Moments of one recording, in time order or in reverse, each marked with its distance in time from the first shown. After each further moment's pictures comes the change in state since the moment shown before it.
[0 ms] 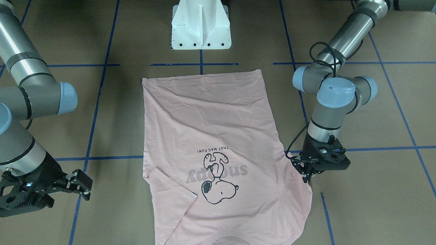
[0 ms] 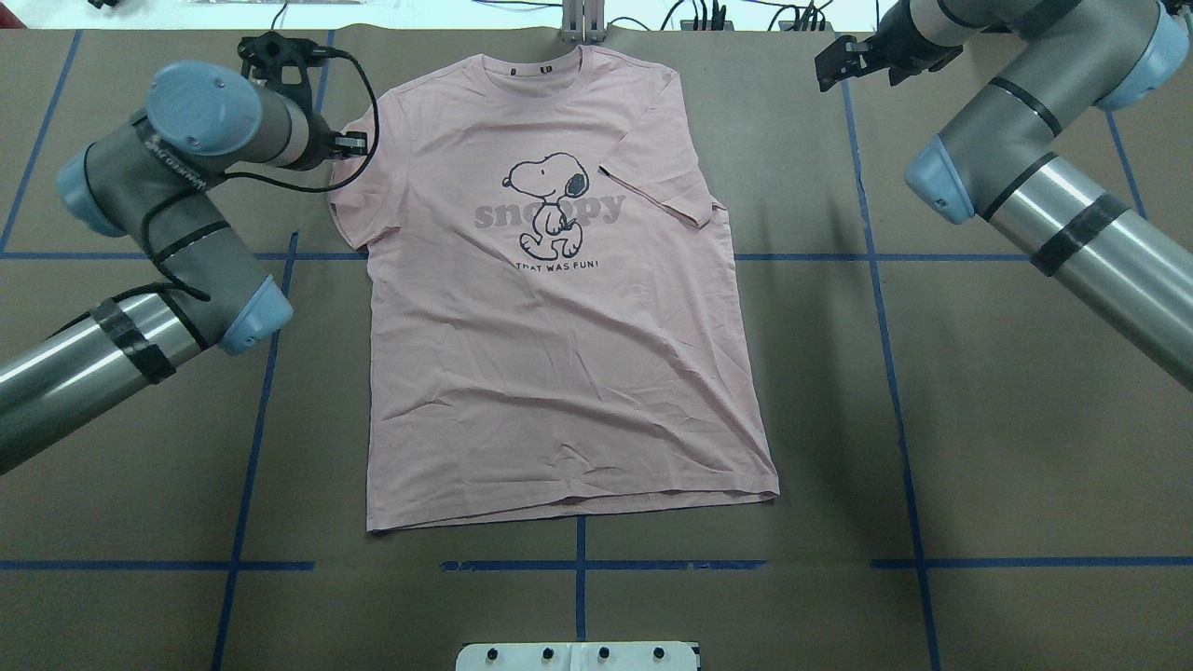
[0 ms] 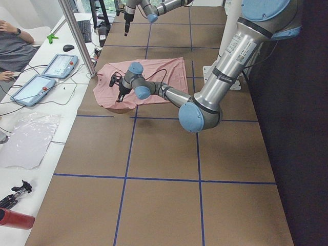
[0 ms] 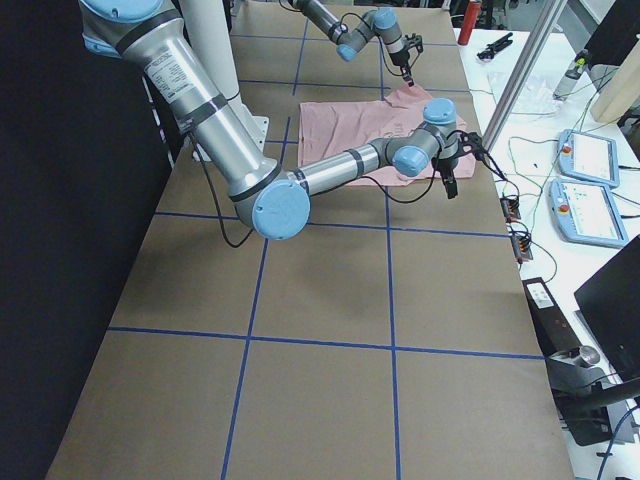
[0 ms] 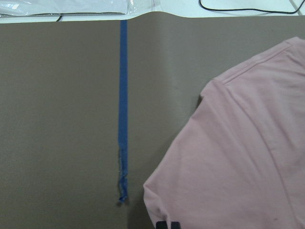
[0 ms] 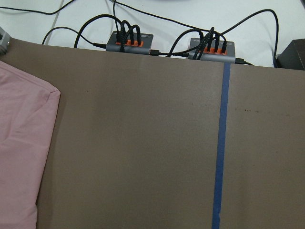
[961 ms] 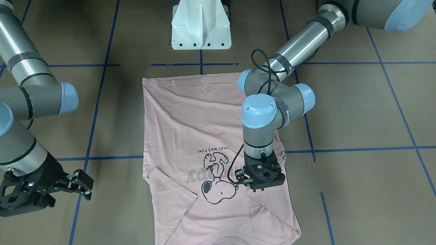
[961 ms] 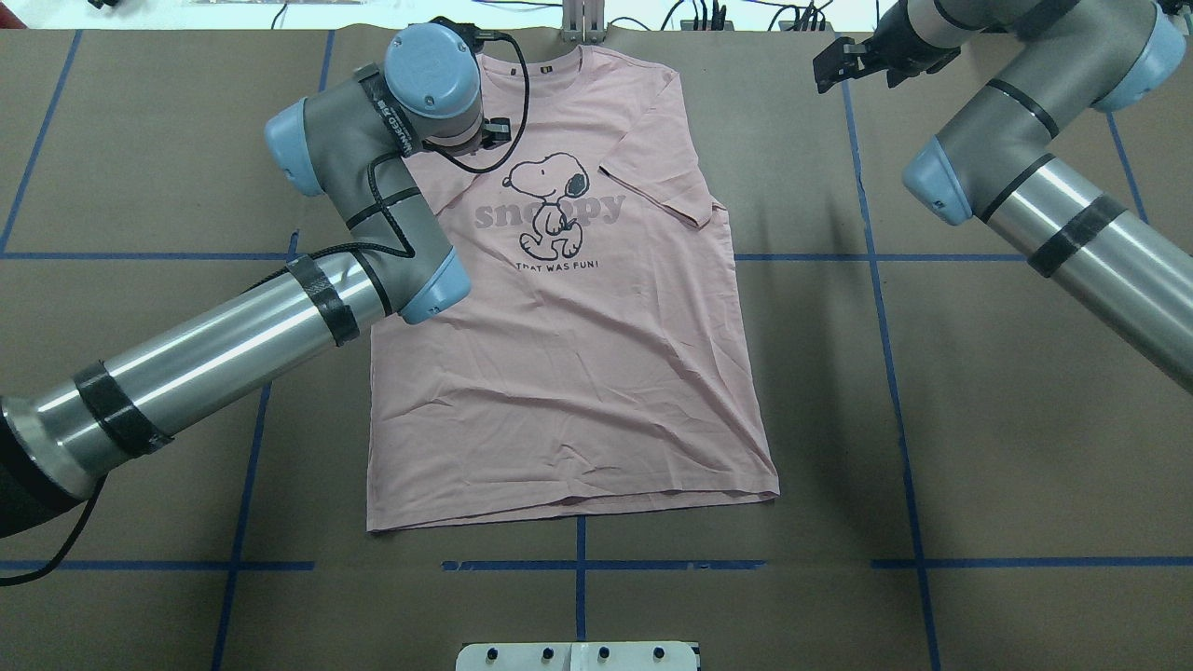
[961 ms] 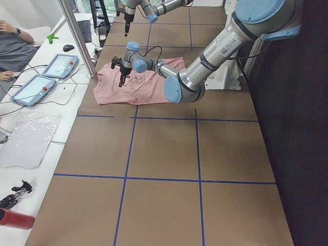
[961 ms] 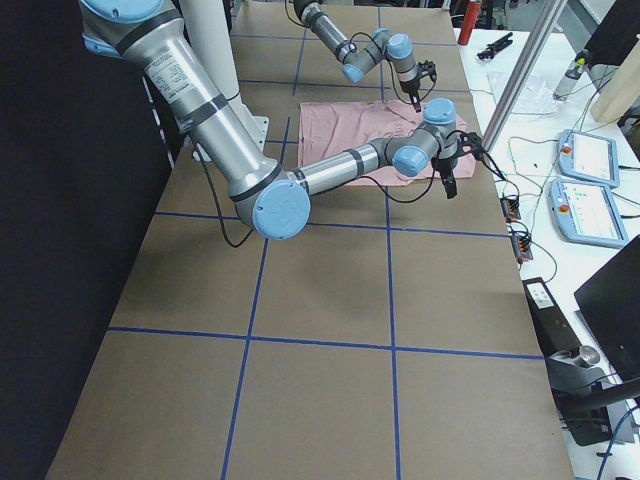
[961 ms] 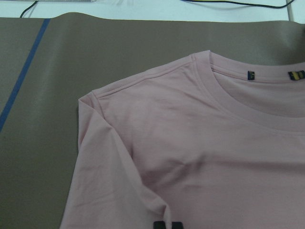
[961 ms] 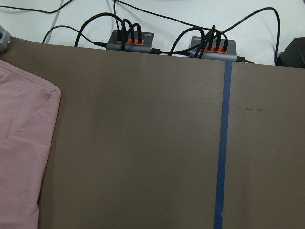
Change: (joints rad) left arm 0.091 -0.313 0.243 0.157 0.045 -0.099; right arm -0.006 0.000 0.002 -0.001 0.000 0.028
